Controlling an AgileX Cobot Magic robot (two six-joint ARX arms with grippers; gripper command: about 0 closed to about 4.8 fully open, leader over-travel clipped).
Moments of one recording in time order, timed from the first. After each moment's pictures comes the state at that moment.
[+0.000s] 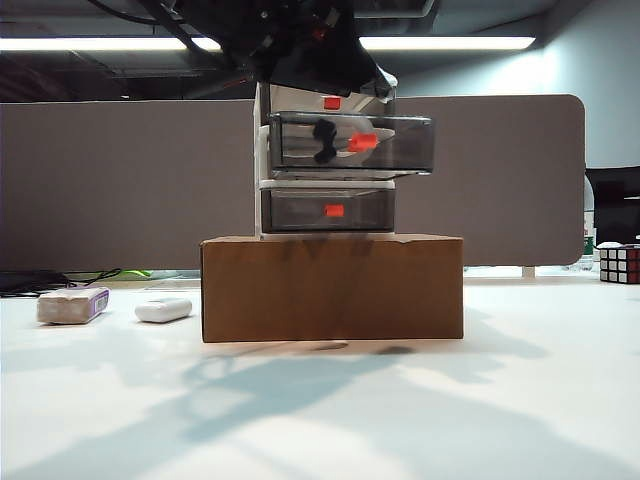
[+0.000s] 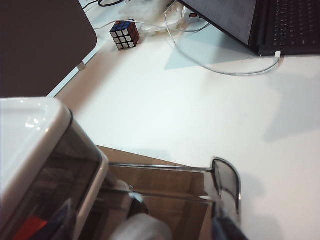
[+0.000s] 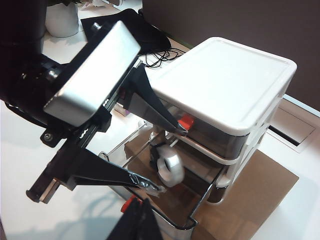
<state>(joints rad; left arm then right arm) -0.67 1.47 1.07 0.07 0.31 0.46 0.39 0.92 0.99 -0.38 -0.42 -0.19</state>
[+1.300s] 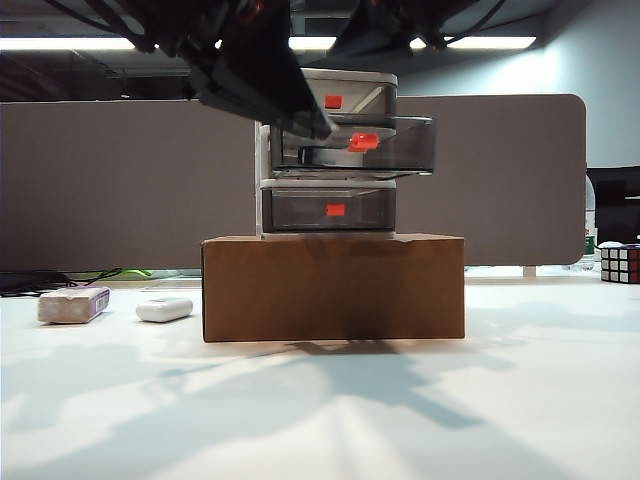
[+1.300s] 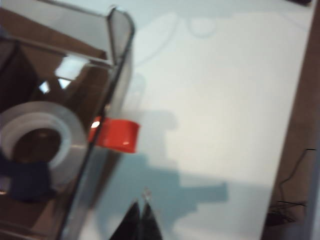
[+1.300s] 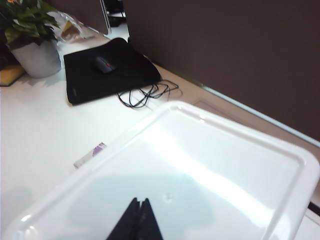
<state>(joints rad) -0.70 1.36 1.05 -0.40 0.37 0.23 0.40 1.65 1.42 -0.02 -0.47 -0.06</state>
